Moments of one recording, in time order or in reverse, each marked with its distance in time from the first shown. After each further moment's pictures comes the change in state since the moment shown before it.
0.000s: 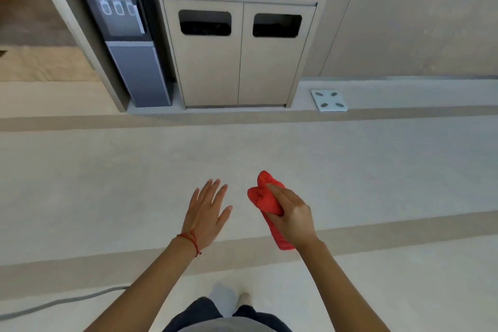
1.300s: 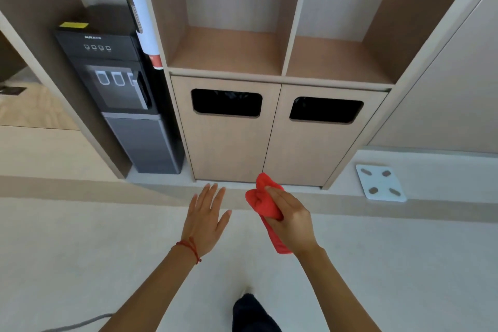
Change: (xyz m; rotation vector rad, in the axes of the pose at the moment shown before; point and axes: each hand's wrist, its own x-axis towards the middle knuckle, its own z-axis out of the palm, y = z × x) left_hand 0.608 -0.176 -0.089 -0.016 0.139 -0.146; right_hand 0.619 0.202 0.161 0.078 -0.031 -0.143
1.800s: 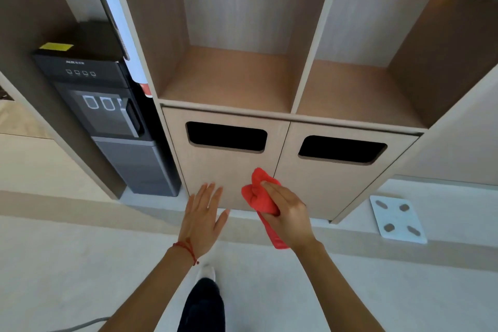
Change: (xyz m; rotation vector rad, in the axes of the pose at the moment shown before) left_hand 0.195 -0.019 -0.015 -0.003 0.037 -0.043; right_hand 0.197 0.090 0.031 0.025 0.011 -0.130
